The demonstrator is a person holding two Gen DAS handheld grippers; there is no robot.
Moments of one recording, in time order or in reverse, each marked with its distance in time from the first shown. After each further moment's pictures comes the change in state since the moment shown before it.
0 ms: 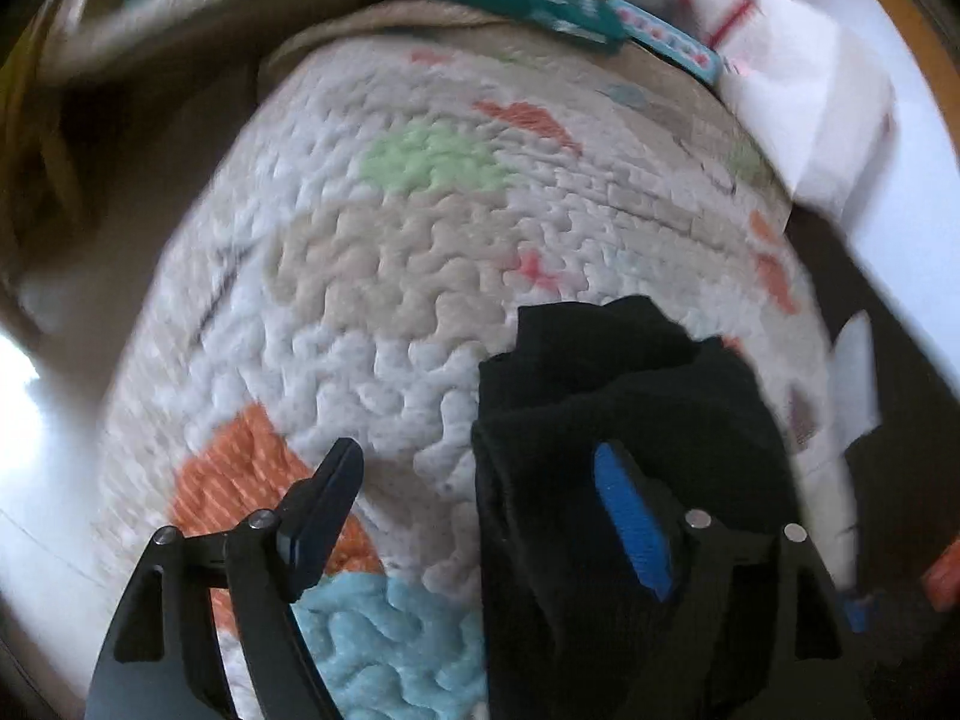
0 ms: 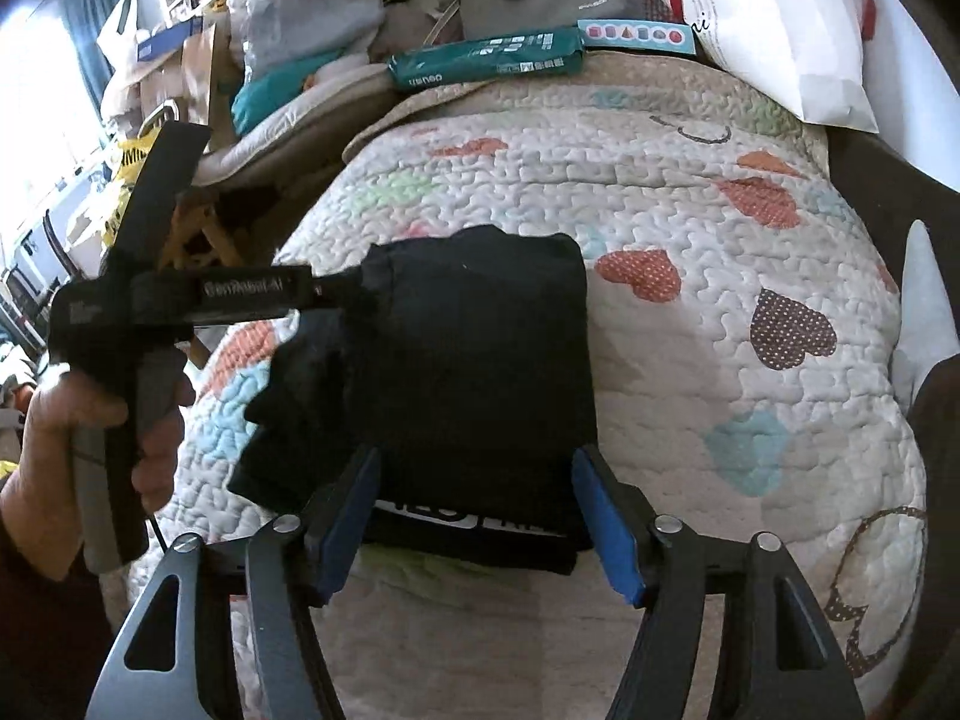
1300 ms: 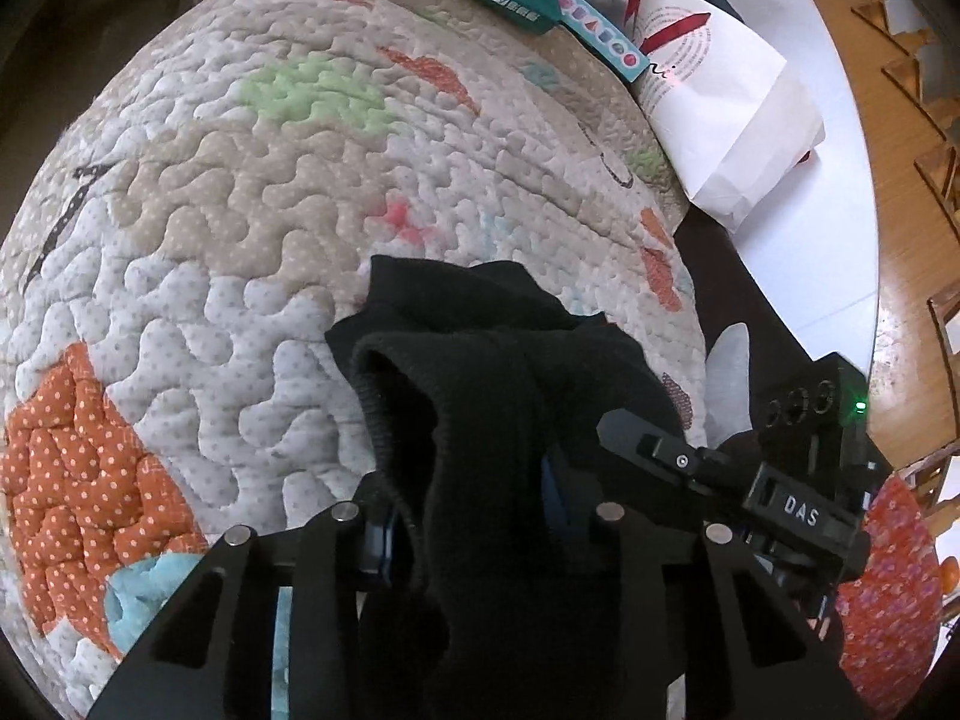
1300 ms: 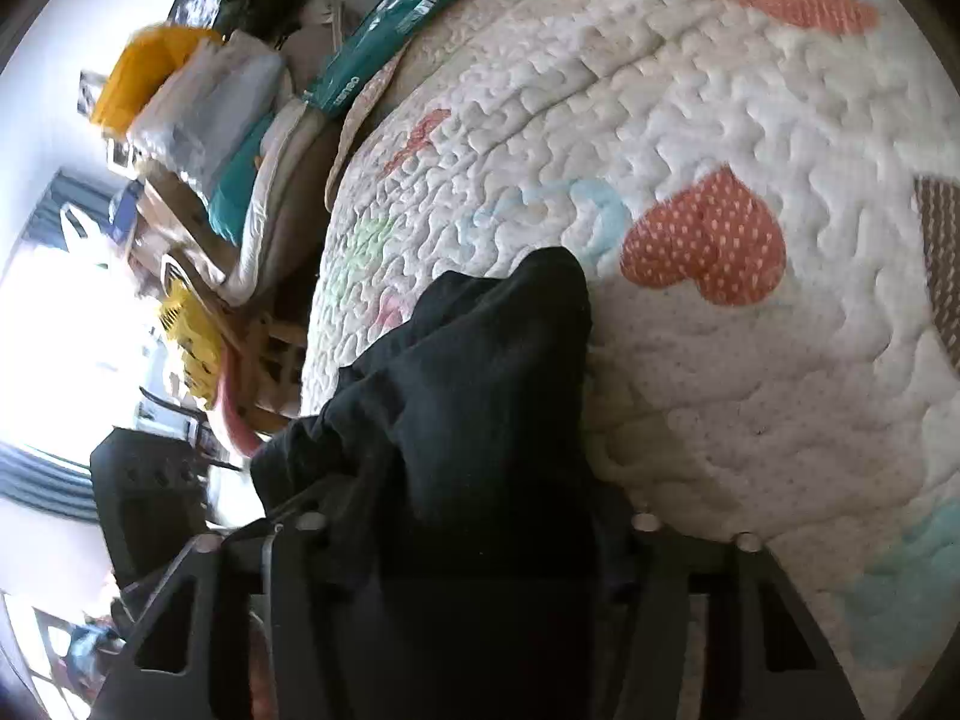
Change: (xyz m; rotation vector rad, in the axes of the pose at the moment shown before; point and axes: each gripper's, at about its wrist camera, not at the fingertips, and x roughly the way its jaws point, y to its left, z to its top) left arm 0.019 -0.021 -0.007 -0.032 0.066 -0.313; right arm 0.102 -0.077 0.069 0.437 0.135 0.401
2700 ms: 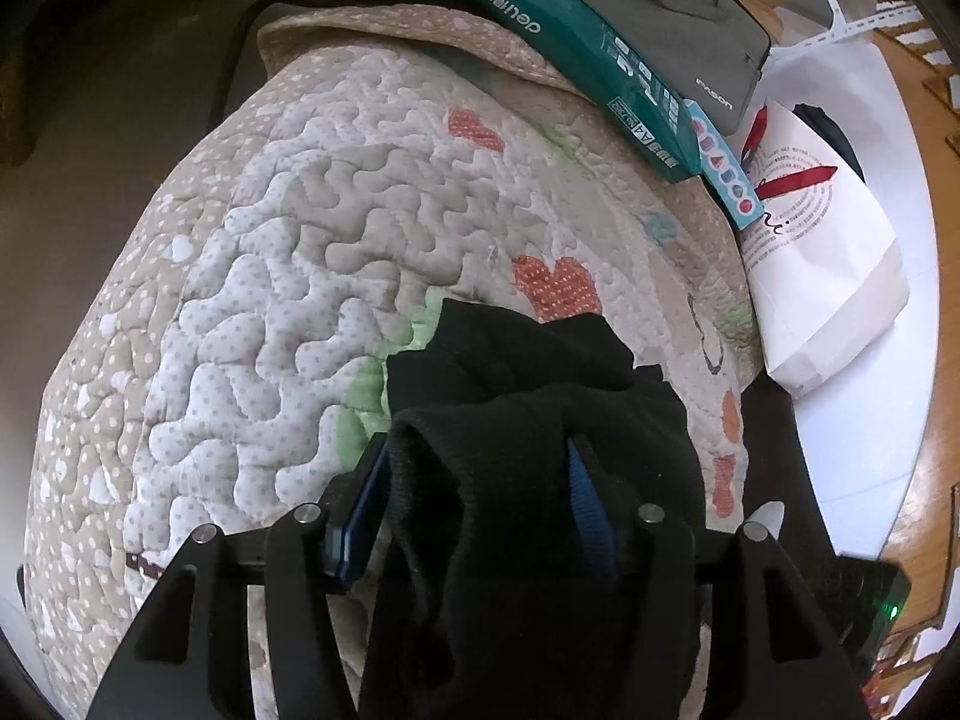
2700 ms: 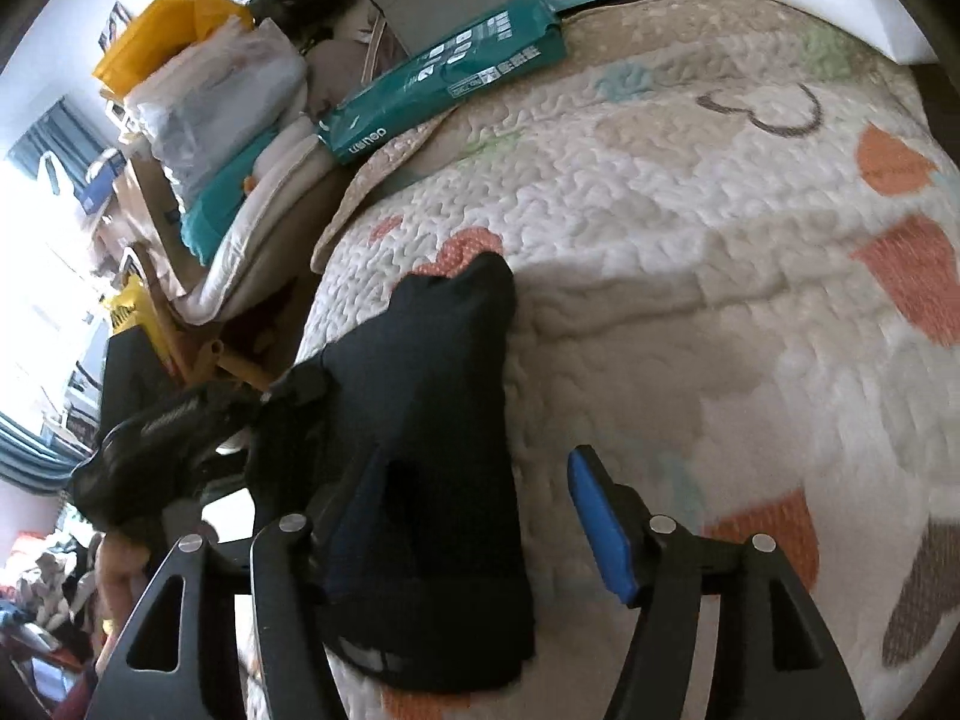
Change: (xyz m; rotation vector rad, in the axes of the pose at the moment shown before) left arm 0.015 0.067 0.153 -0.183 -0.099 0.086; right arm 0.024 0.050 0.085 -0.162 -0.117 -0.151
